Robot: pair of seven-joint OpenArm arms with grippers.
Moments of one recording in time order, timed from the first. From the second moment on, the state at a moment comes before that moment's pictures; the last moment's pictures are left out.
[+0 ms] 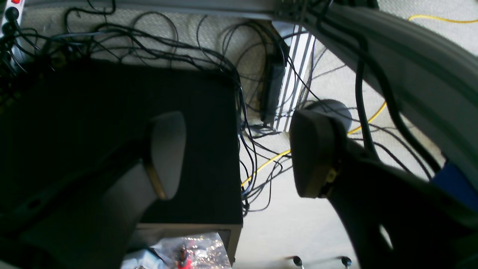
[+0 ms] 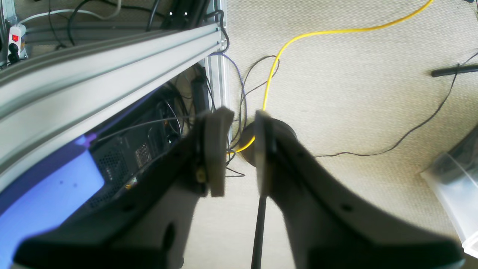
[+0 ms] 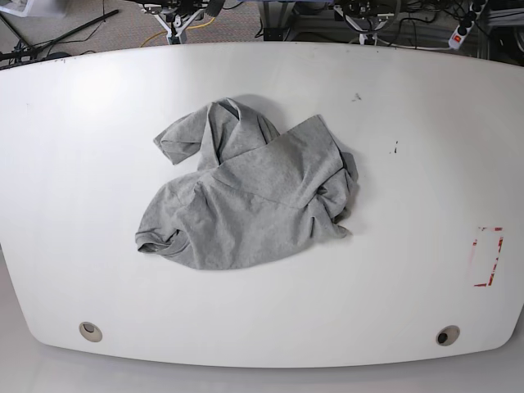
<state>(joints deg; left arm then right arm) 5.5 -4.6 -10.0 10.0 3.6 -7.6 4.4 -10.6 6.9 8.9 19.5 -2.9 20.6 -3.1</state>
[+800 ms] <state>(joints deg) 10.5 -4.8 -10.8 15.1 3.4 -7.6 0.8 -11.1 5.9 8.9 21.6 -3.0 20.5 -3.1</state>
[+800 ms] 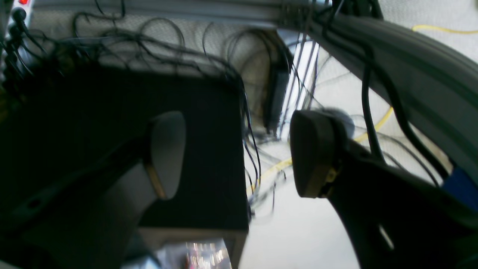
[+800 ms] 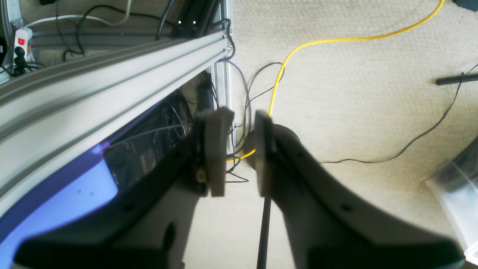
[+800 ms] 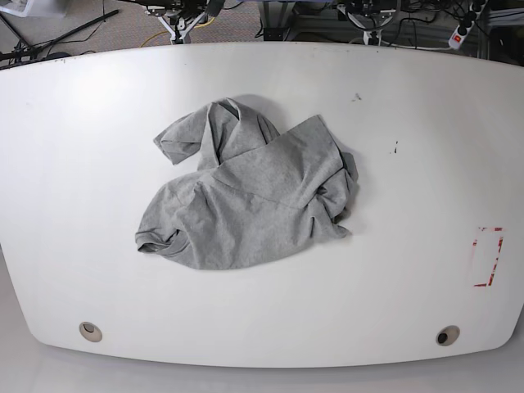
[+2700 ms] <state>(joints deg) 73.3 -11.3 -10.9 109.2 -12.8 -7.5 -1.7 -71.8 -0.6 14.5 109.3 13.9 20.7 -4.0</state>
